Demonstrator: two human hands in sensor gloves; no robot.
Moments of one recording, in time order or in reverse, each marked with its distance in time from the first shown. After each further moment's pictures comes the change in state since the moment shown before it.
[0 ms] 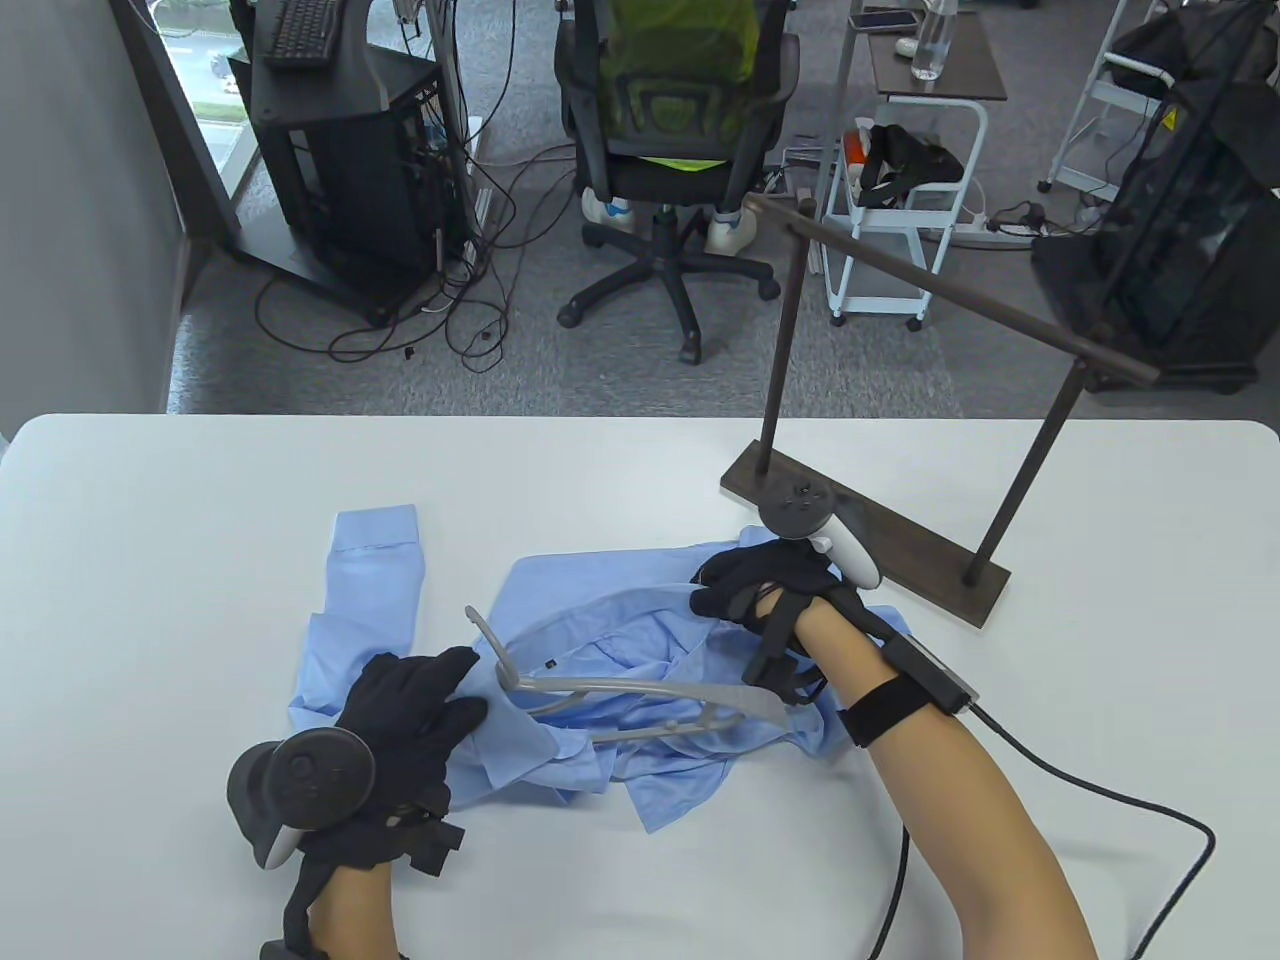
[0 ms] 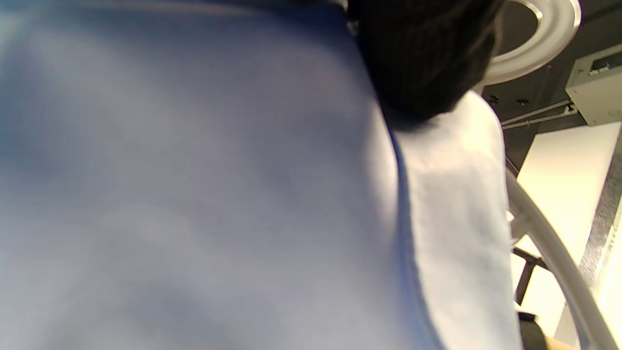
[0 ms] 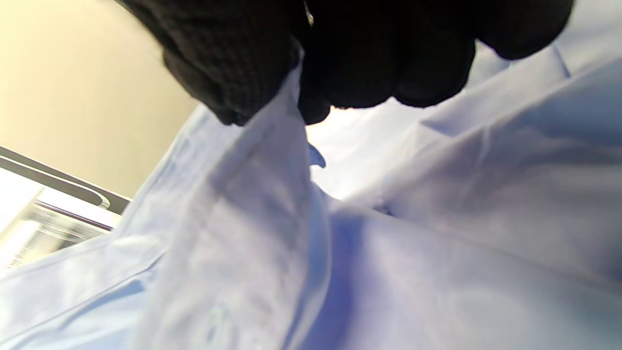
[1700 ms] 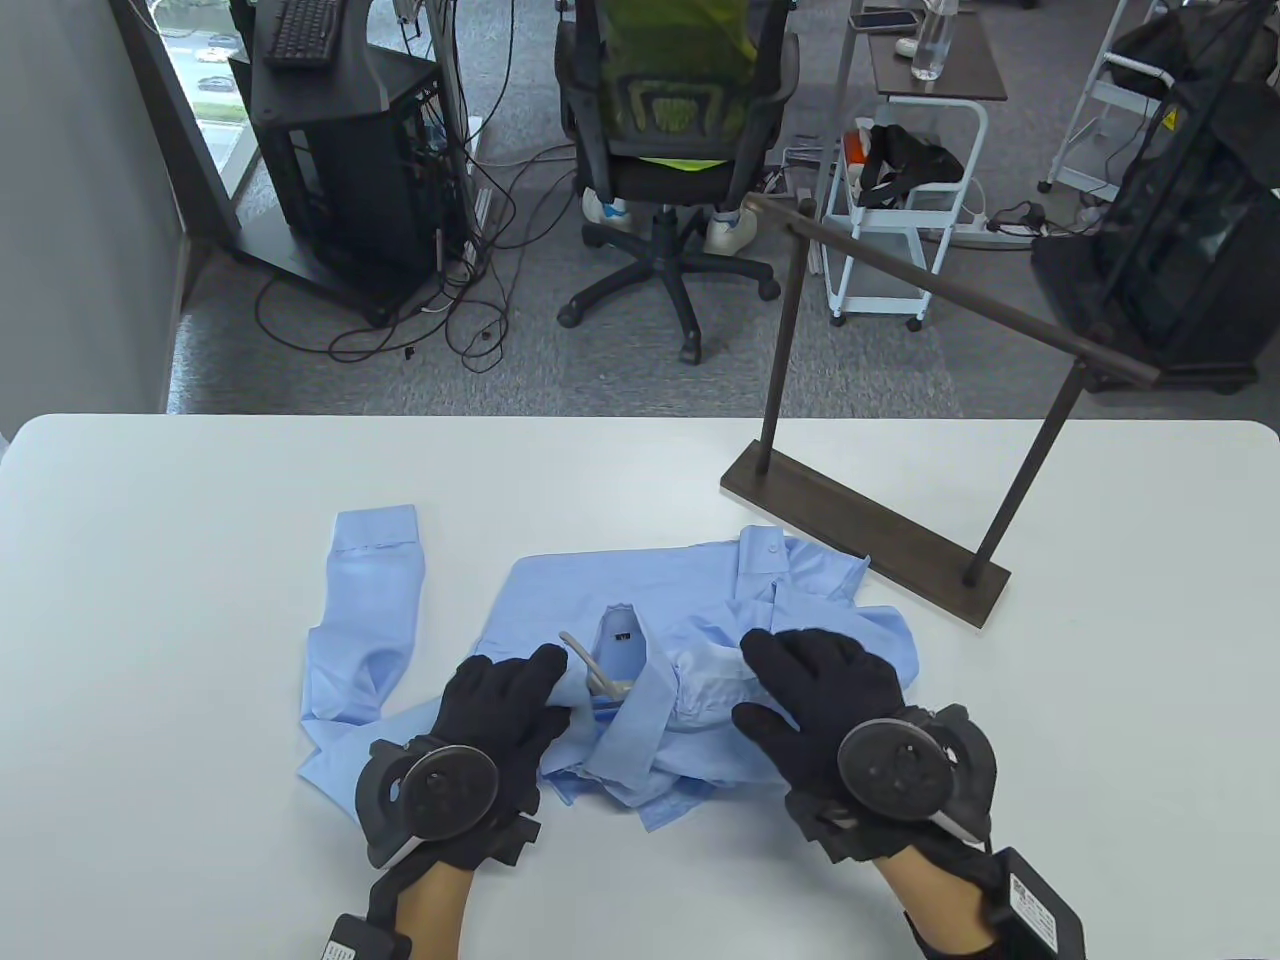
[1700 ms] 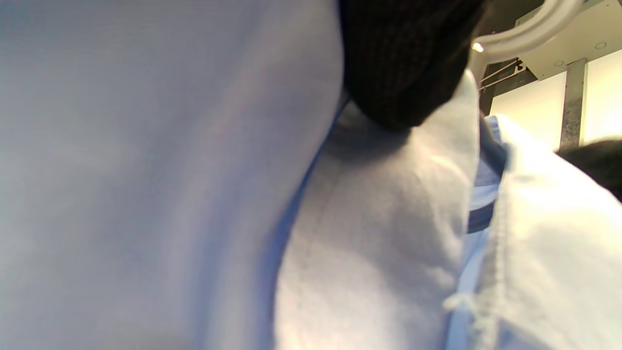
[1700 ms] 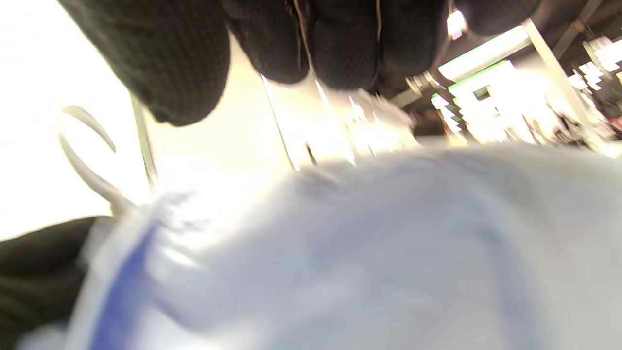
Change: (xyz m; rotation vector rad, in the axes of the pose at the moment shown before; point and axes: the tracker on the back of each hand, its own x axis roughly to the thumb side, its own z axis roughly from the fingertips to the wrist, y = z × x) left_hand 0.042 -0.067 -0.001 -0.001 -0.129 -0.155; right_hand 0.031 0.026 0.189 -0.544 -0.386 0.446
